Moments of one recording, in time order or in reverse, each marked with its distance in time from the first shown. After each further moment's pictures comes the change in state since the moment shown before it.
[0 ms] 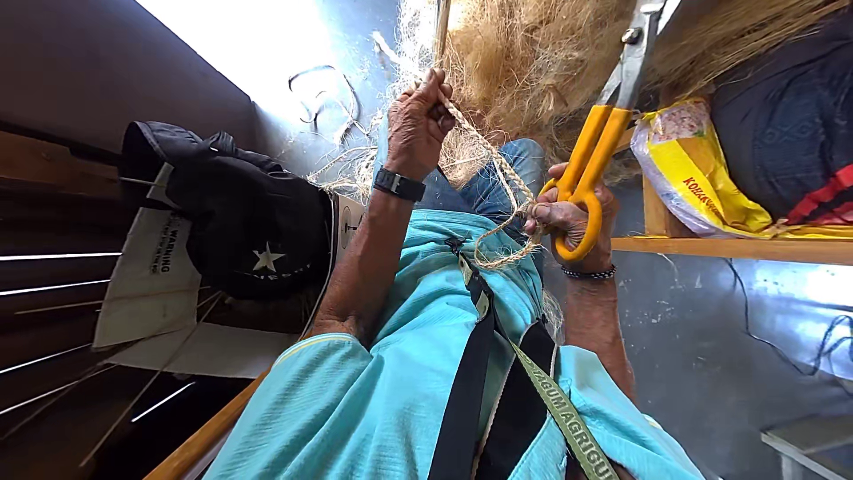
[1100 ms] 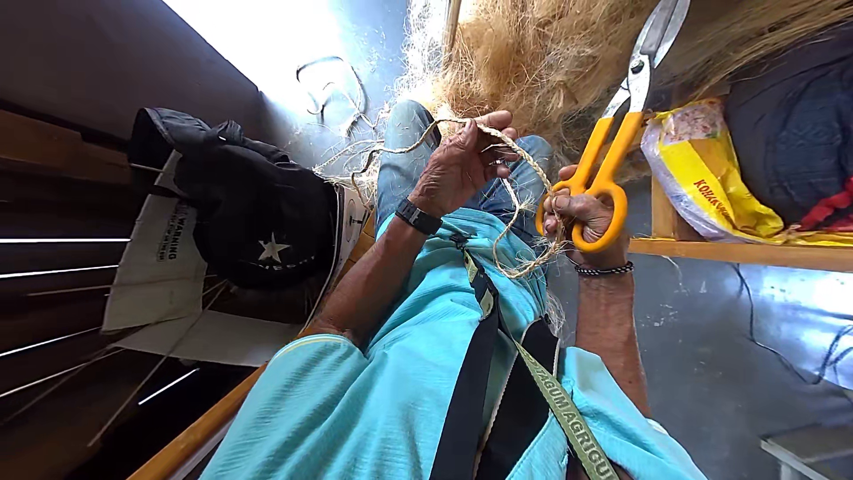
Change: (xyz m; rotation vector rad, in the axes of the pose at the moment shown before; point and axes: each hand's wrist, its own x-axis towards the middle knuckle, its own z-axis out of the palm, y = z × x) left_hand -0.052 -0.030 -0.007 -0.166 -0.559 -0.210; right_hand 0.004 -0.001 -0.010 0.207 0.059 0.276
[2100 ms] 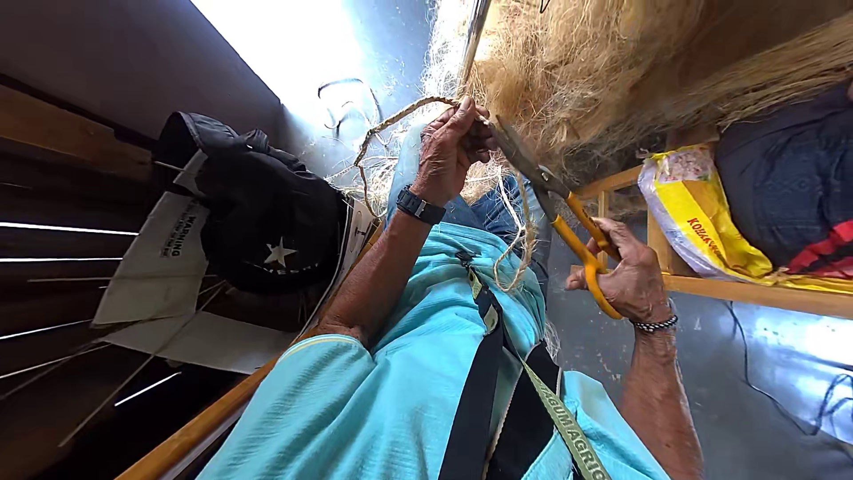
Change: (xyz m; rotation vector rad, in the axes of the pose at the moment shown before) left_hand 0.024 0.040 0.008 0.213 0.418 0.228; right_hand -0.026 -0.031 -0.054 -1.261 -0.055 -0.264
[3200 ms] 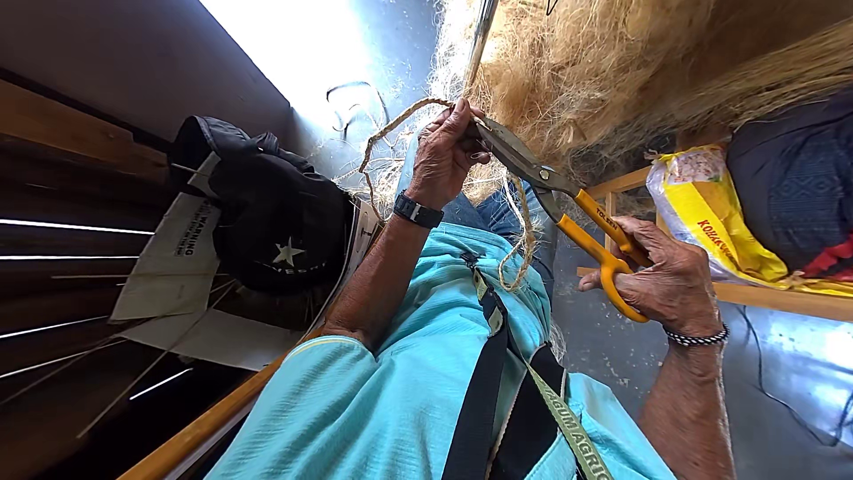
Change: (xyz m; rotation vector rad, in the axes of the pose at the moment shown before) left_hand -0.008 0.010 -0.006 -0.119 -0.082 0.046; right_hand 0.003 -0.025 -0.028 -0.148 0.056 -0.110
